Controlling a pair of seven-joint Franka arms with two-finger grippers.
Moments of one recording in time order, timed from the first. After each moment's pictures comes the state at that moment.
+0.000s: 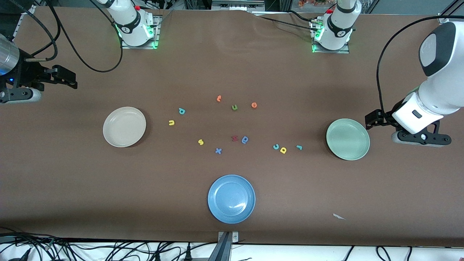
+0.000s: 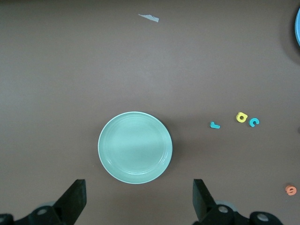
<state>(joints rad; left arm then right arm) 0.11 0.23 -0.21 -1.54 0.07 1.76 -0.02 0.07 0.13 0.02 -1.41 -0.02 1.41 -0.02</state>
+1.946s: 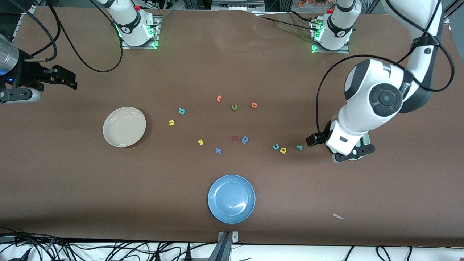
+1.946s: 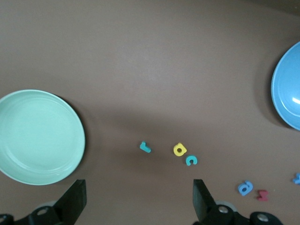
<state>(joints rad) -0.11 0.44 -0.21 -1.54 0.04 1.96 -0.64 0.07 0.13 0.02 -1.41 -0.02 1.41 -0.01</state>
